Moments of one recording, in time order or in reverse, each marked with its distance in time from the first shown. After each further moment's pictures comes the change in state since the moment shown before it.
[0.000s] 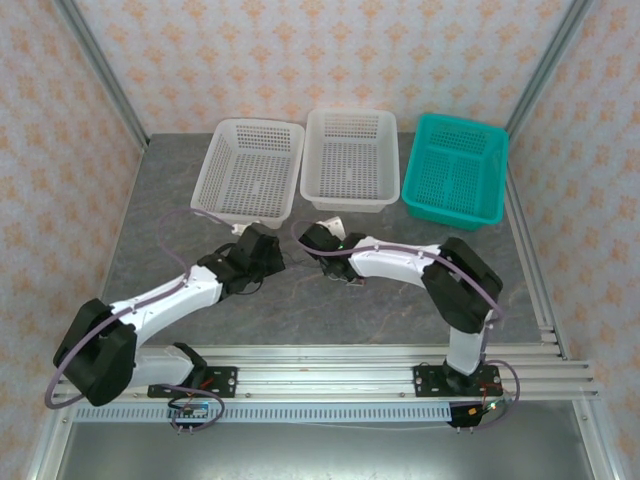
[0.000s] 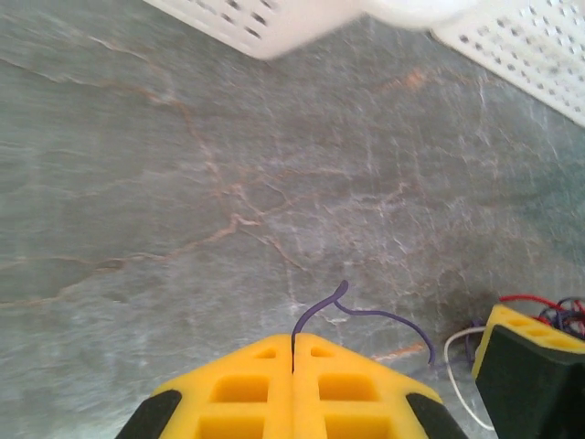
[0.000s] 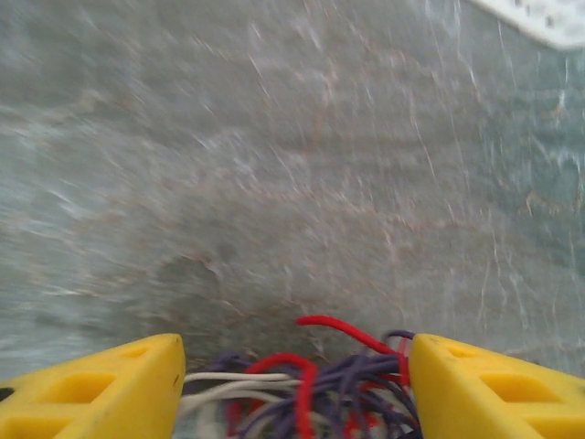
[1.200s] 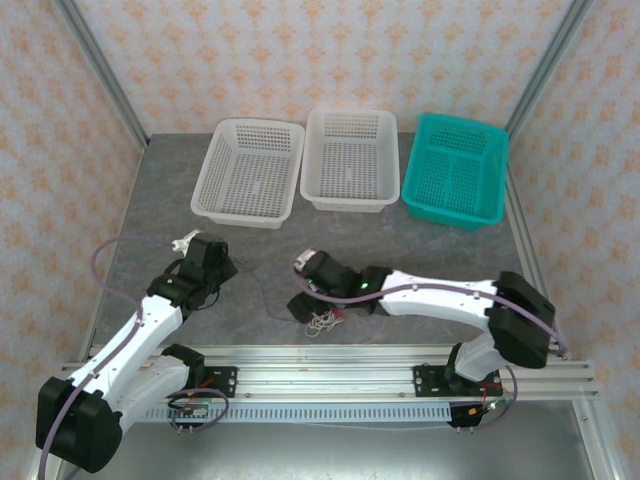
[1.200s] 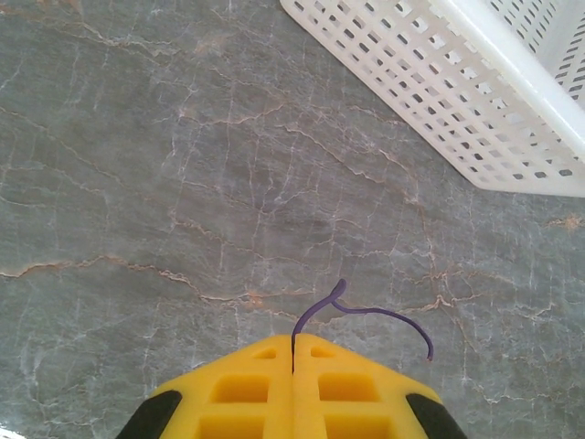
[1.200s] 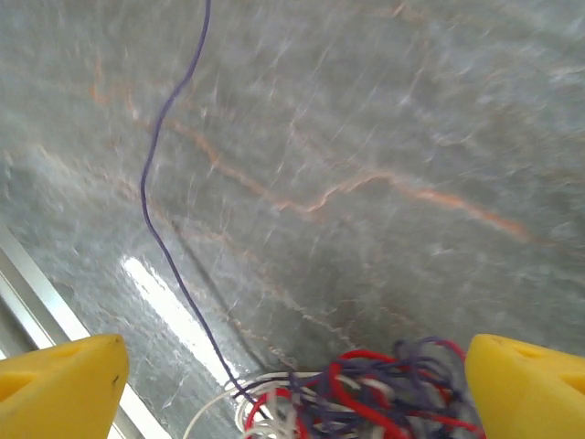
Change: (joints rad) left arm 0.283 -0.335 -0.125 -0.215 -0.045 0.011; right arm 0.245 -0.292 -0.177 0.150 -0.410 -0.187
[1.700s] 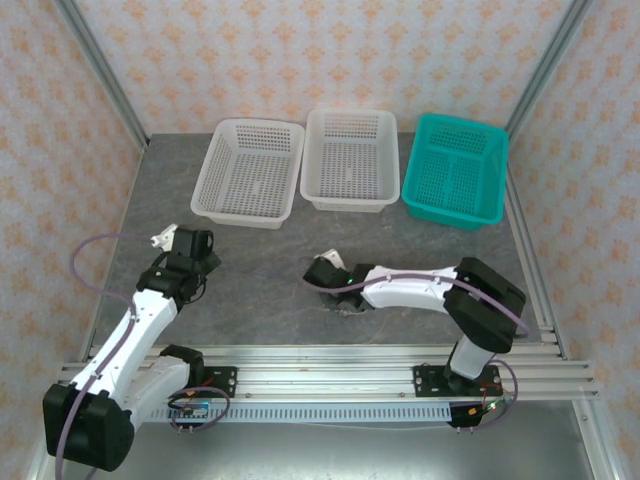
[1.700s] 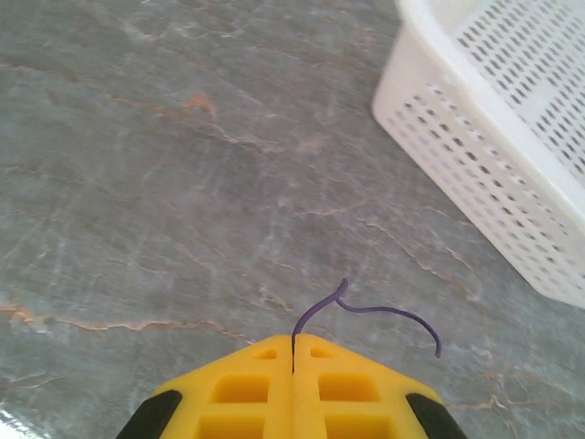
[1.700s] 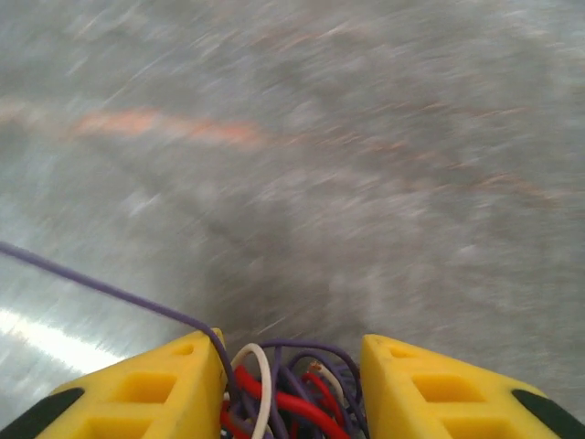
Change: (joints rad) left arm 0.171 0.006 0.068 -0.087 -0.083 0.025; right arm -0.129 0.108 -0.051 -0.080 0.266 0.217
